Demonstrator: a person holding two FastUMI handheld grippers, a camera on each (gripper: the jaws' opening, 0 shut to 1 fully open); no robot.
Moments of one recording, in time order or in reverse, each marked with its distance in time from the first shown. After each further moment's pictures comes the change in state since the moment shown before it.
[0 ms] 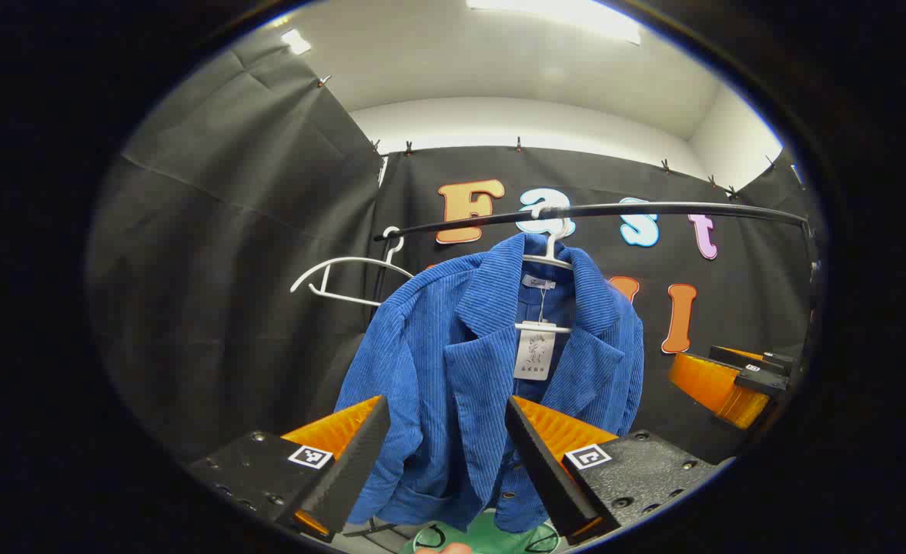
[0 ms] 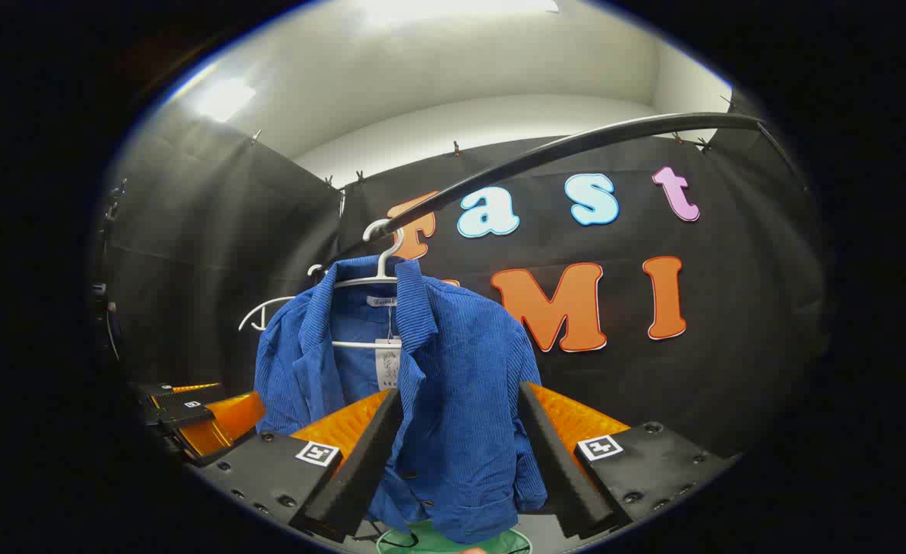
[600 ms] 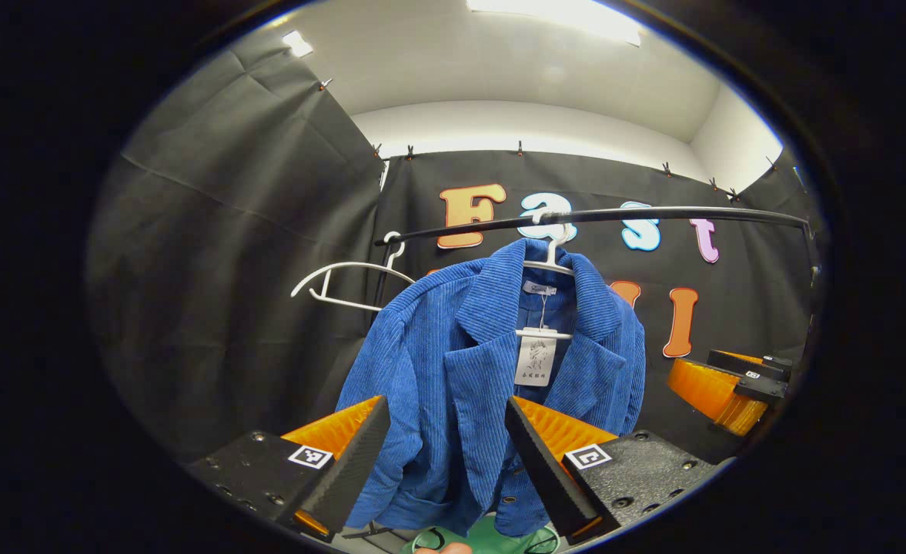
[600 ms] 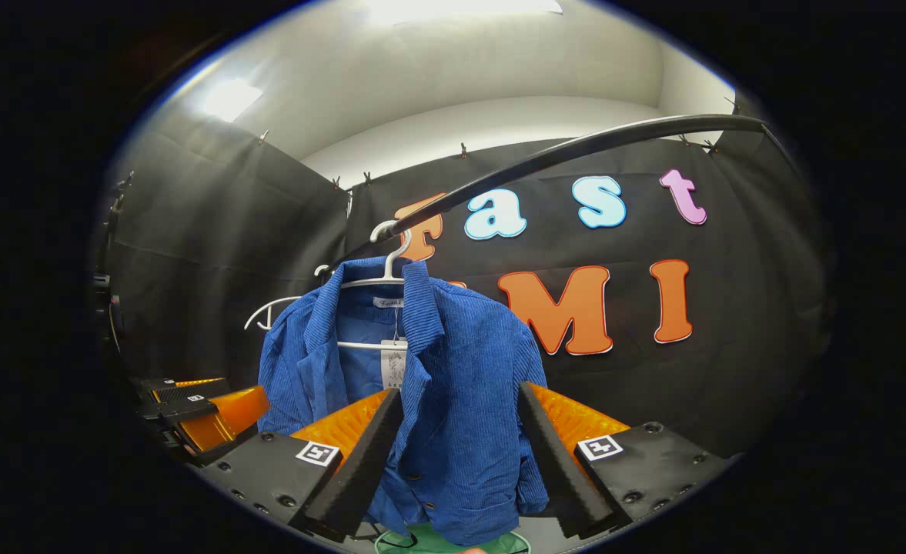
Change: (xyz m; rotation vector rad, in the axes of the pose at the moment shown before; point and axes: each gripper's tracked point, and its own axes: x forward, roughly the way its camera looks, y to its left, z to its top) left arm 0.005 0.001 0.004 -0.002 -0.019 0.009; right arm 0.004 0.002 0.000 -0.006 -0.006 0.017
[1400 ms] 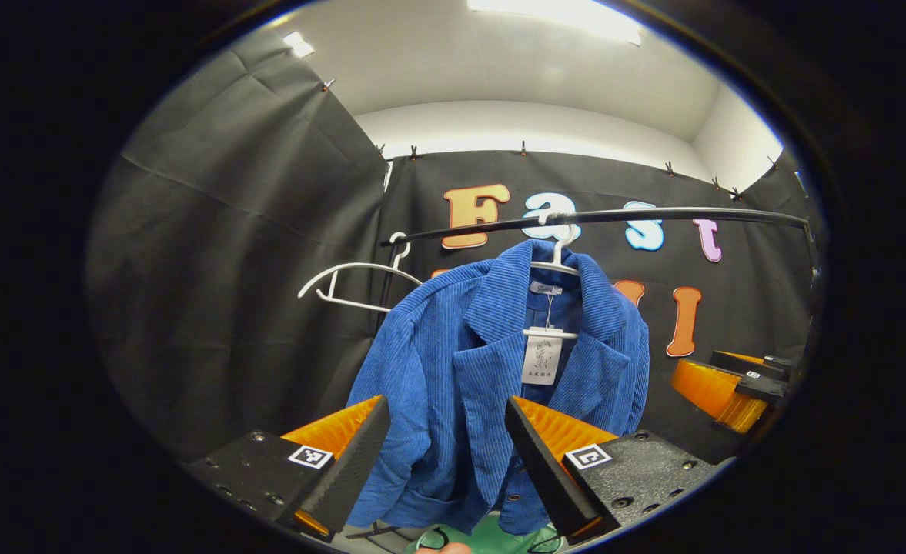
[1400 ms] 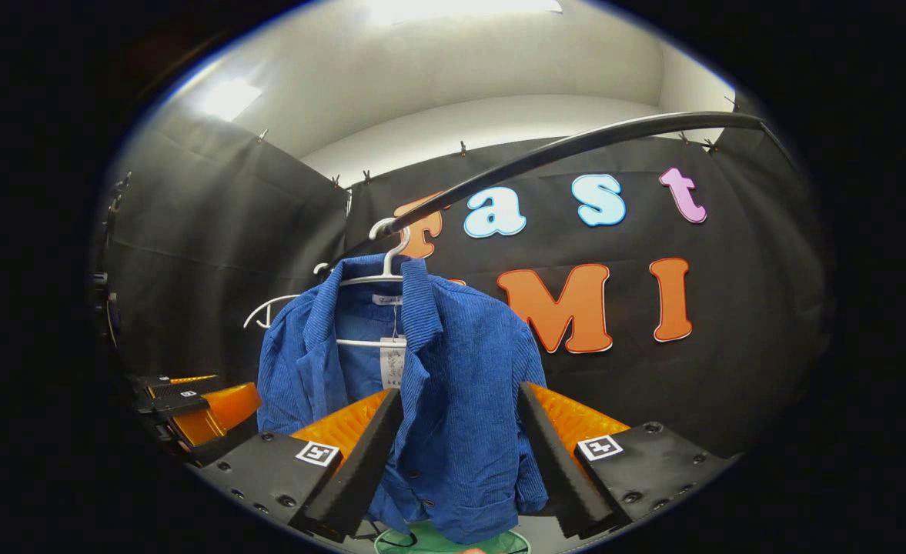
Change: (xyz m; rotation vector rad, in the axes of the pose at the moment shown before) left arm -0.006 0.009 0.002 0.007 -0.003 0.016; right arm 0.003 0.002 -0.004 0.005 0.016 0.005
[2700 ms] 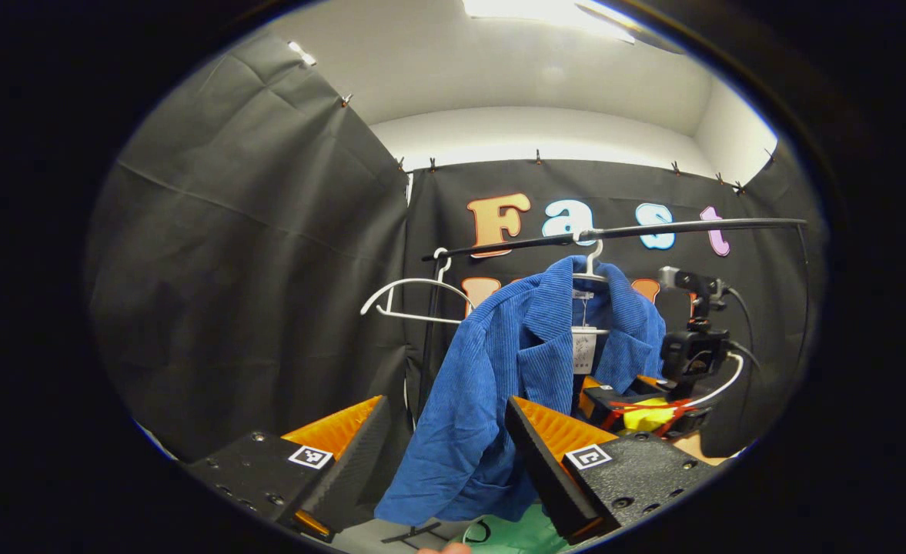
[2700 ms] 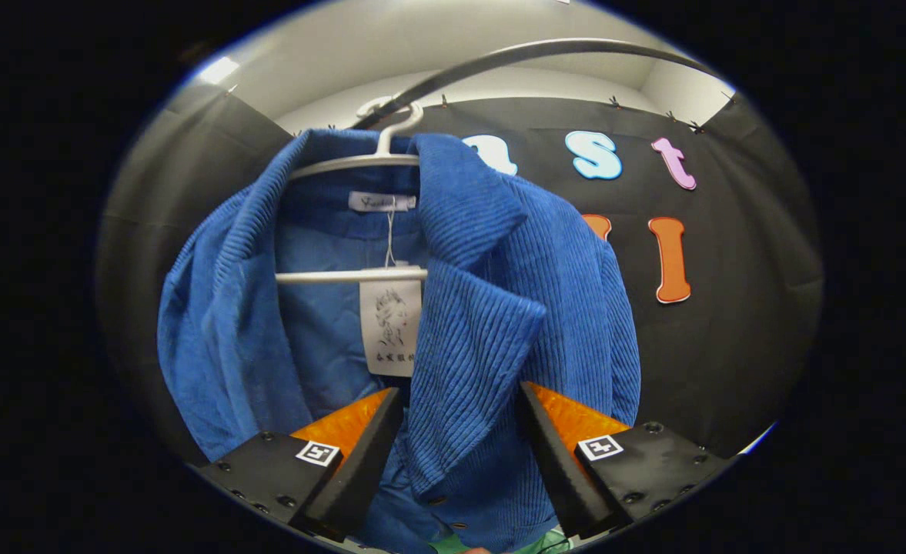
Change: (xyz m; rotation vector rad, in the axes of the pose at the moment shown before) left arm -0.054 0.070 0.015 0.041 0.001 0.031; right arm 0.152 0.039 -0.107 0.026 0.125 -0.225
